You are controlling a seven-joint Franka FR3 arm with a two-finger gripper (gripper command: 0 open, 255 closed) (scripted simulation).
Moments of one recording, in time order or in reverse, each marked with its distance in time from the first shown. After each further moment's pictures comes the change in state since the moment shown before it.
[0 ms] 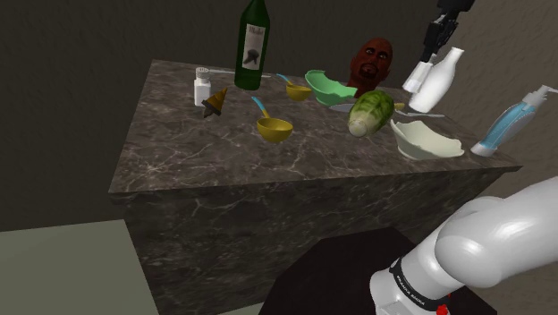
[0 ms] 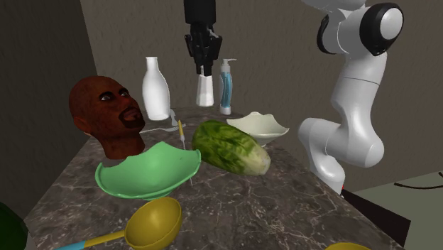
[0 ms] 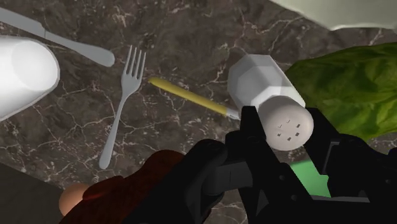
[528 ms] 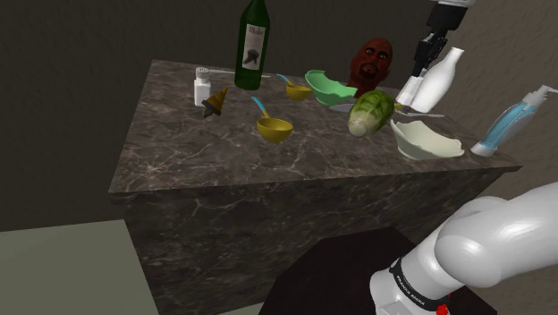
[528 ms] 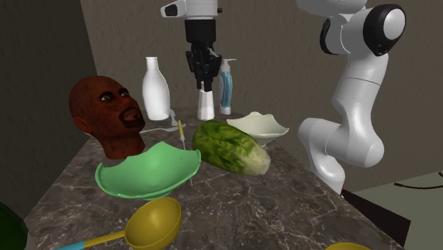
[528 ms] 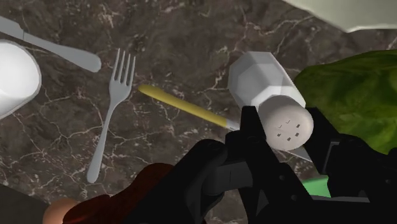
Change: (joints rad) arm -0.004 -0.055 0.003 -0.164 -0.012 0.109 0.026
